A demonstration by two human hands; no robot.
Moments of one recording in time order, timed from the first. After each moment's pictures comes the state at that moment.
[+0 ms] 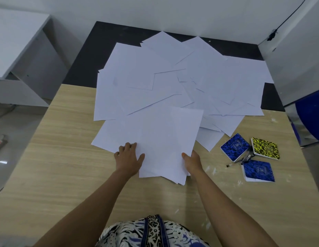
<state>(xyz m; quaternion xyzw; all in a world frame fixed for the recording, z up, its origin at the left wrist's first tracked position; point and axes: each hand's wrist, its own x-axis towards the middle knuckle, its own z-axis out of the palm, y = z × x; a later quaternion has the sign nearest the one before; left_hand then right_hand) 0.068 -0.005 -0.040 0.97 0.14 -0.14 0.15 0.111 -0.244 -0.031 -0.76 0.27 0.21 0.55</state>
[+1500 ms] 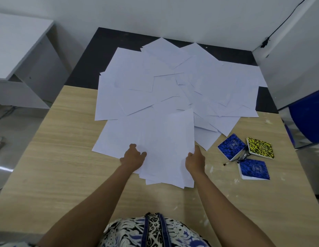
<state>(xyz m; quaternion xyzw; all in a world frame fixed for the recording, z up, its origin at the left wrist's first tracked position) 0.074 -0.018 -0.029 0.85 0.28 -0.20 0.39 0.096 -0.244 -0.005 -0.88 0.23 0.11 0.40</state>
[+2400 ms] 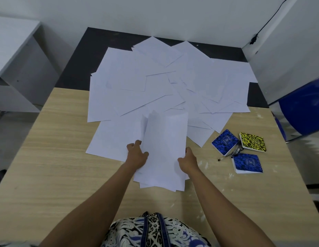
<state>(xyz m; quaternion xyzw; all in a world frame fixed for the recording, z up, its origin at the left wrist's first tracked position) 0.082 -0.044 -0.016 0.85 0.21 -0.20 0.43 0.090 -0.252 -0.015 -0.85 0.21 0.22 0.44</state>
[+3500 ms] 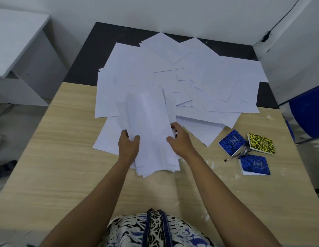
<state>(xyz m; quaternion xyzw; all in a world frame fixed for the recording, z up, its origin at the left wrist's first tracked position) 0.078 -0.014 0.017 0.74 0.32 0.04 0.59 0.118 -0.194 0.055 -0.84 -0.02 0.15 0.52</state>
